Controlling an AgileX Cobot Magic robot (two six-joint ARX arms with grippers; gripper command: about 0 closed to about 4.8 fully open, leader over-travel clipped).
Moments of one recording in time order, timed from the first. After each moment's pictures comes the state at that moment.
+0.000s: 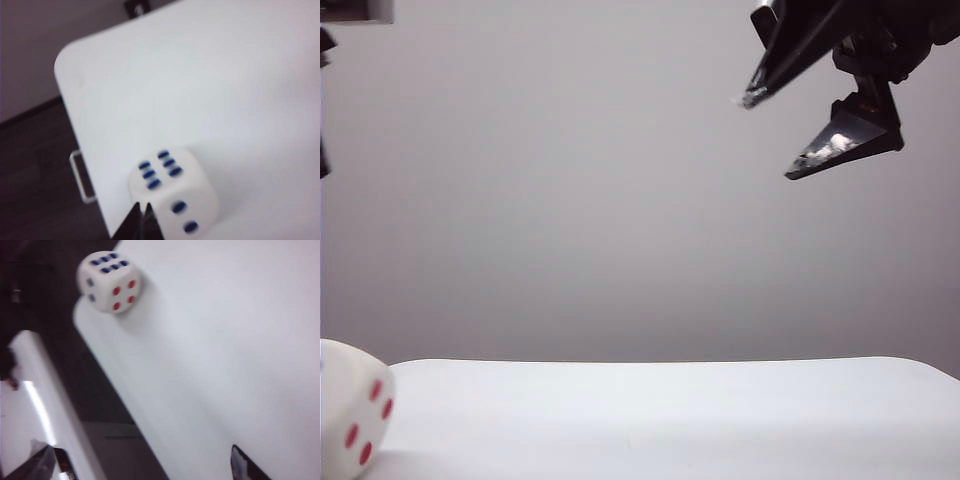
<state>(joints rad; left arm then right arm) -0.31 0.90 0.77 -0.66 -0.08 0.24 0.28 1.46 1.25 -0.92 -0.76 -0.27</state>
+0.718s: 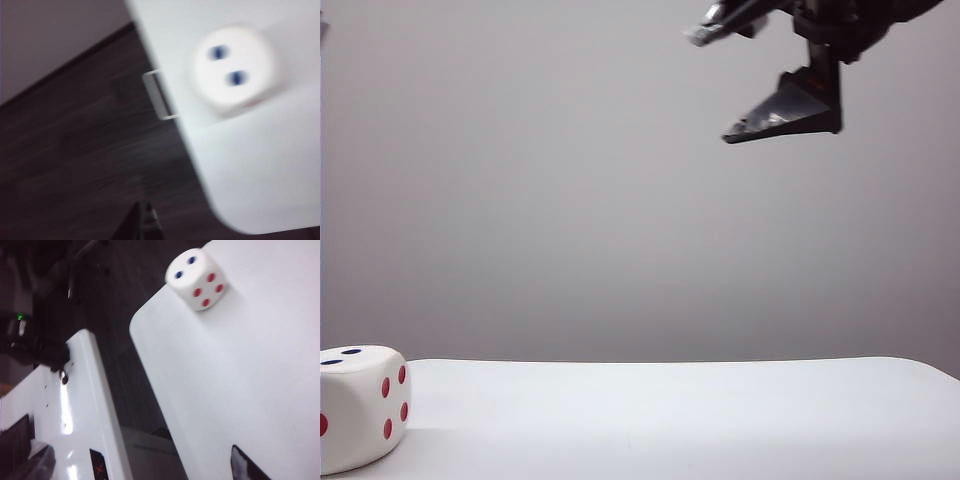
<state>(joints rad) -0.31 0.89 0.85 -0.96 -0.41 0.29 0.37 1.46 1.25 -0.87 -0.91 -0.31</state>
